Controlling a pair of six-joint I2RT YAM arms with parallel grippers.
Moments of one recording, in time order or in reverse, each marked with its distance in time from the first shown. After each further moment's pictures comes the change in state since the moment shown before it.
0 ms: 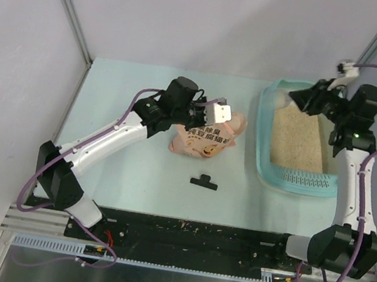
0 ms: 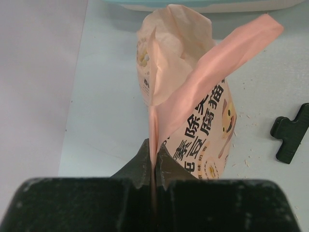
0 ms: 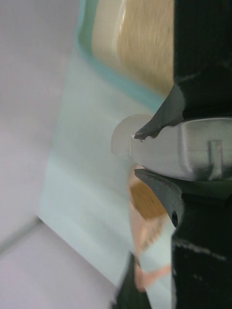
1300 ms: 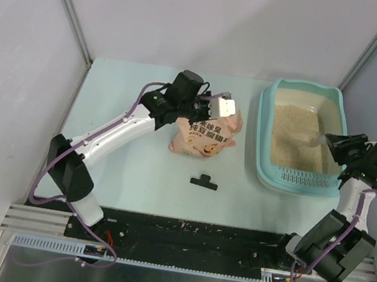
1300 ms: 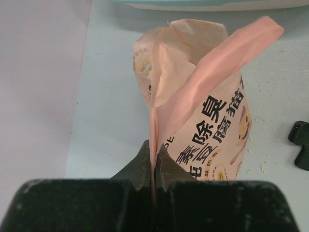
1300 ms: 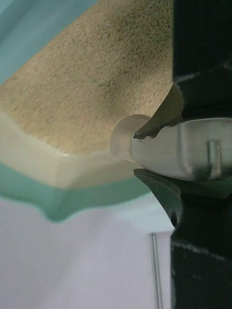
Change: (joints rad) left arm 0.023 0.110 0.119 -0.029 -0.004 0.028; right arm -0.421 -0.077 -0.516 0.233 0.131 0.641
